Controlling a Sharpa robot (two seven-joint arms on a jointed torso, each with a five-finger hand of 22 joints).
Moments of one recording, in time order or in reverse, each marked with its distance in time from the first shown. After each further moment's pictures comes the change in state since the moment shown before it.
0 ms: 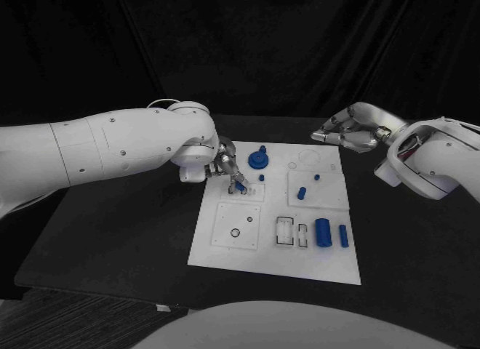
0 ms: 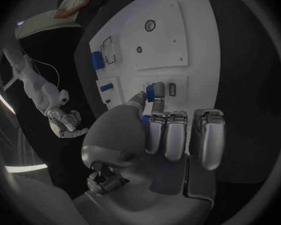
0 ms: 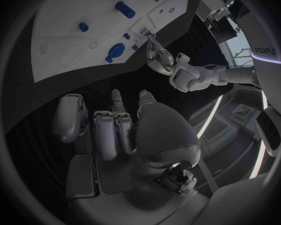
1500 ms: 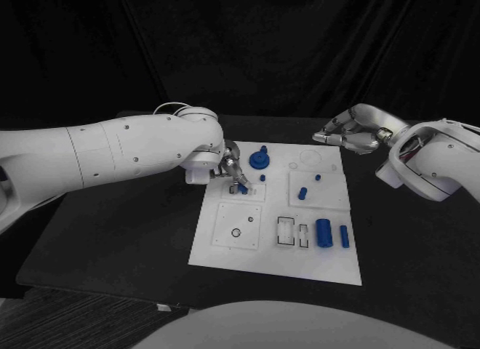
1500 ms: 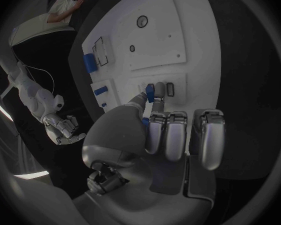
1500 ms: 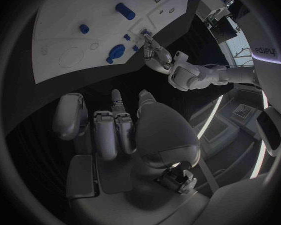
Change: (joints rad) left arm -0.025 0.037 0.000 -0.030 -0.069 -0.004 0.001; left_hand -0.012 0.012 0.000 0.000 0.000 0.000 0.000 -0.015 0.006 0.000 0.000 0.000 0.000 0.000 0.000 0.000 0.000 0.000 0.000 0.000 0.000 0.000; right arm -0.003 -0.001 0.000 0.000 0.000 0.004 -0.003; right_hand 0.000 0.000 -0.015 0.012 0.000 0.000 0.000 0.000 -0.001 0.000 0.000 0.000 0.000 0.000 0.000 0.000 0.000 0.000 -0.010 0.000 -0.021 0.000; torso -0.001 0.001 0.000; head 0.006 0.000
